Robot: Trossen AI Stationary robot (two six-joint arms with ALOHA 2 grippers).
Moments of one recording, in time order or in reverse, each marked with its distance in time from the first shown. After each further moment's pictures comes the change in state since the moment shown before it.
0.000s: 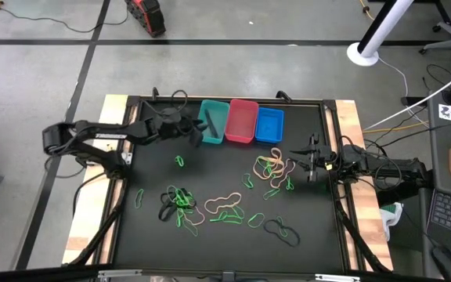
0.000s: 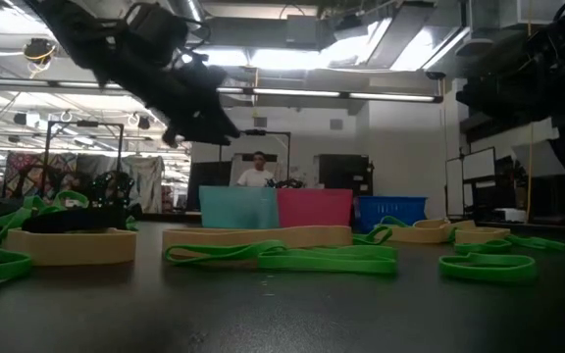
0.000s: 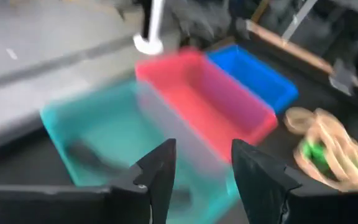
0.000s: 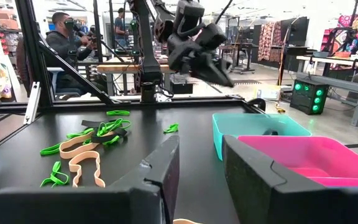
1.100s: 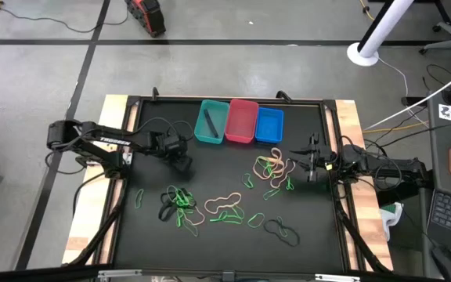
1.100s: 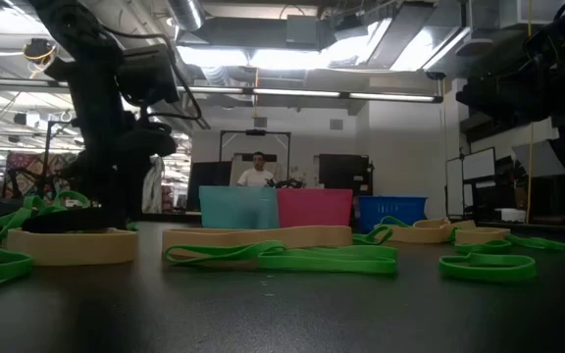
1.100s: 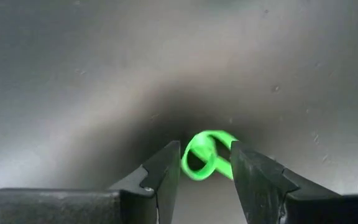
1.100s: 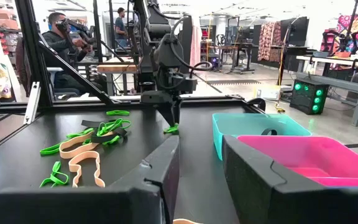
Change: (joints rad) left arm -0.185 0.083 -0.006 -0.697 -0.028 -0.467; right arm 0.000 0.000 0.000 0.000 0.000 0.000
